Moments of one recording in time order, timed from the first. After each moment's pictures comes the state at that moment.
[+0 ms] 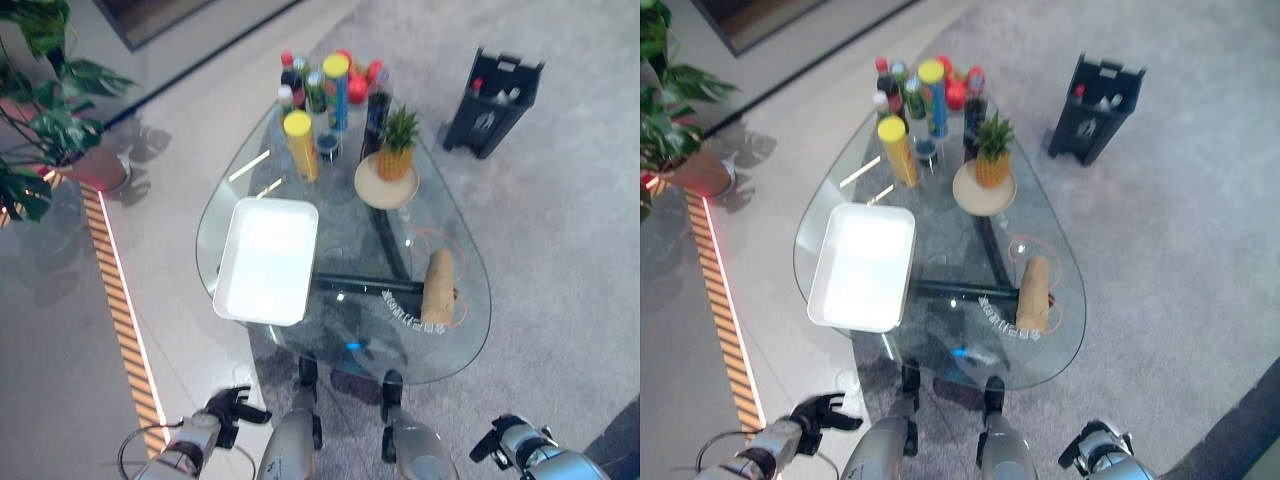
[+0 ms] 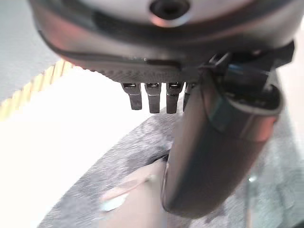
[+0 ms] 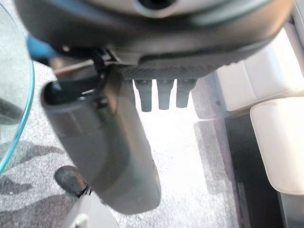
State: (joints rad) left arm -0.36 0.34 -0.30 1.24 -0.32 -0.01 -0.01; right arm -0.40 -0.41 0.30 1.35 -0.06 0.28 -0.15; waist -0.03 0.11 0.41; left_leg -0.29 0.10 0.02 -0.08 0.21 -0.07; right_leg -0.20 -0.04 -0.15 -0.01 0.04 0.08
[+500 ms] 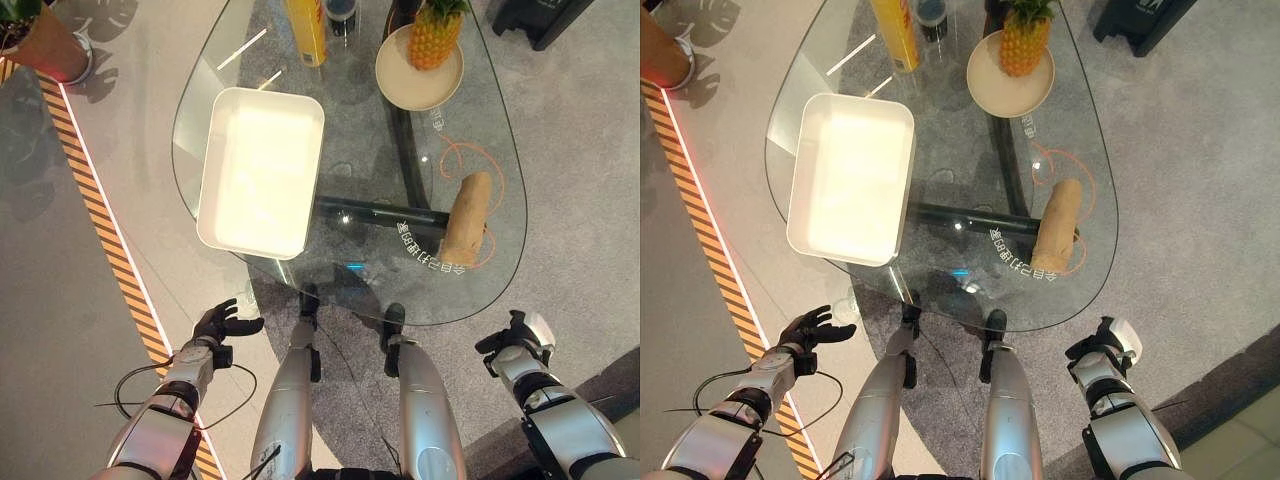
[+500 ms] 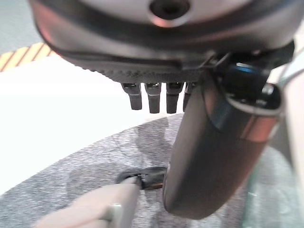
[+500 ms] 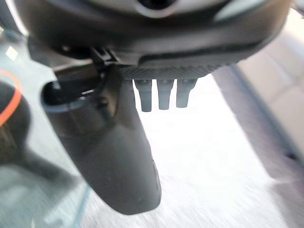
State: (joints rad) left arm -0.49 0.40 -0.26 1.23 -0.48 -0.07 0.01; right arm -0.58 -0.47 0.29 1.22 0.01 0.14 -0.51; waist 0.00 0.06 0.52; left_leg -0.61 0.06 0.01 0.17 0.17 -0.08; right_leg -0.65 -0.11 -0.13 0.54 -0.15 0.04
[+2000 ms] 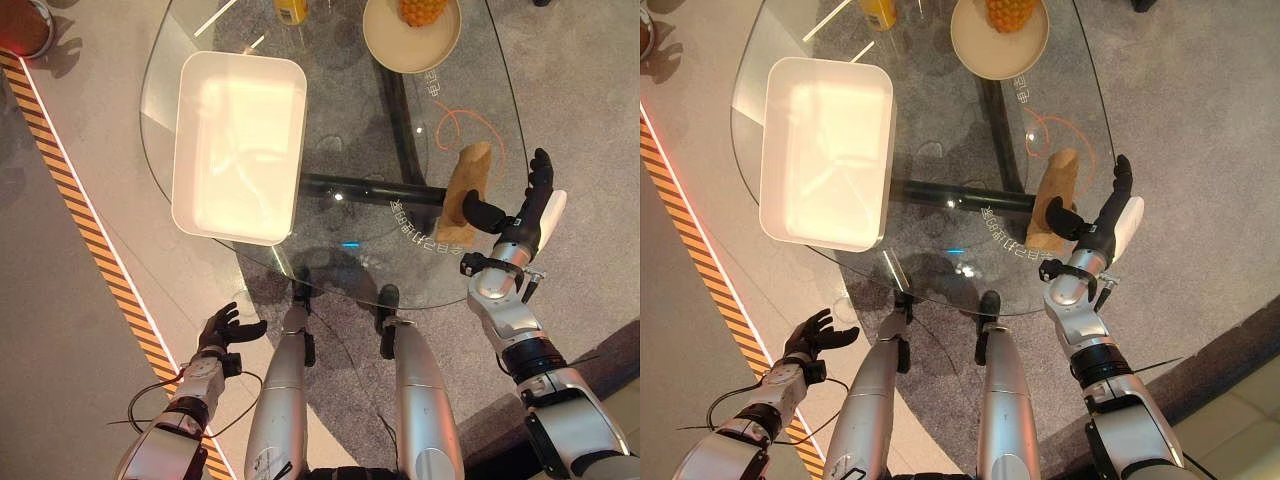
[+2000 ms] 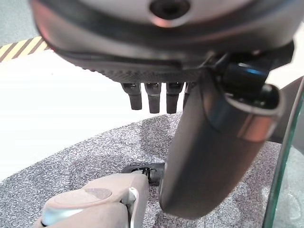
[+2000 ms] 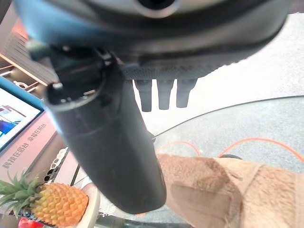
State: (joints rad) left arm -0.42 0.34 -0.22 1.16 -0.52 -0.15 0.11; right arm -0.57 -0.46 0.25 0.52 0.20 -0.12 -0.83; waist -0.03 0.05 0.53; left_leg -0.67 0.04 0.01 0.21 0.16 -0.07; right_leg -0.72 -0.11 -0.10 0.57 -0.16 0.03
